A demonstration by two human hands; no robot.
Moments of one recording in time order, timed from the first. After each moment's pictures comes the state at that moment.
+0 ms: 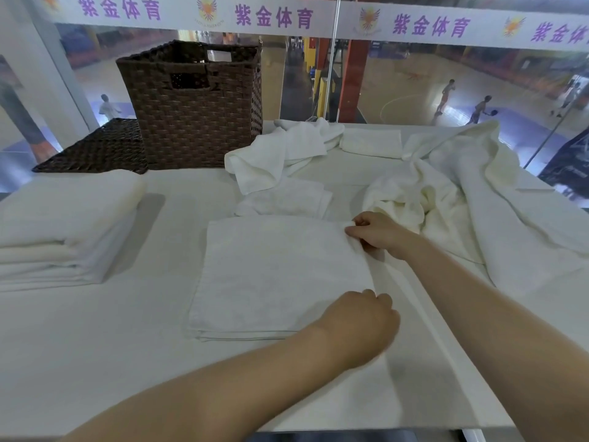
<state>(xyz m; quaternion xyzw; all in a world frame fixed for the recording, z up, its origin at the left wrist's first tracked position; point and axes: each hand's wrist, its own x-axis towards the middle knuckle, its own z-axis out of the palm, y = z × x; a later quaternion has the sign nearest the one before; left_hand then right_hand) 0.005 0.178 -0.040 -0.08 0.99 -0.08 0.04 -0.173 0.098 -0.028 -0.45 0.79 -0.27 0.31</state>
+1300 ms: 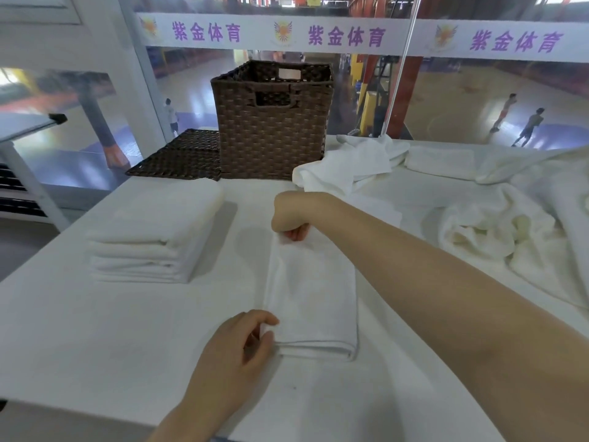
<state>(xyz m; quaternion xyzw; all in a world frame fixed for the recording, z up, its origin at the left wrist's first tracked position) 0.256 0.120 -0.073 -0.47 0.78 0.26 -0.30 0.081 -0.034 0.059 -0.66 0.70 0.04 0.27</state>
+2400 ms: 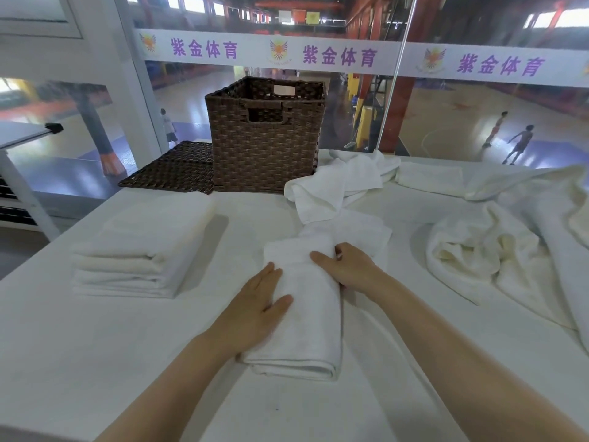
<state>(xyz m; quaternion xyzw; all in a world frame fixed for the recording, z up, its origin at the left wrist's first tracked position) 0.201 0.042 -0.056 -0.48 0.81 0.31 -0.13 -0.023 0.039 -0.019 -0.52 0.76 -0.23 0.30</state>
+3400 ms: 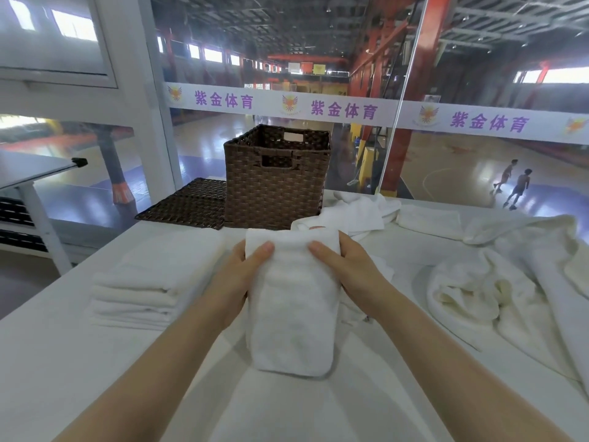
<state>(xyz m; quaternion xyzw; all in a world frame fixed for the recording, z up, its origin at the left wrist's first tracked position) 0.202 0.009 0.042 -0.33 0.52 0.63 -0.48 0.009 0.054 0.064 -0.55 0.53 -0.52 0.39</state>
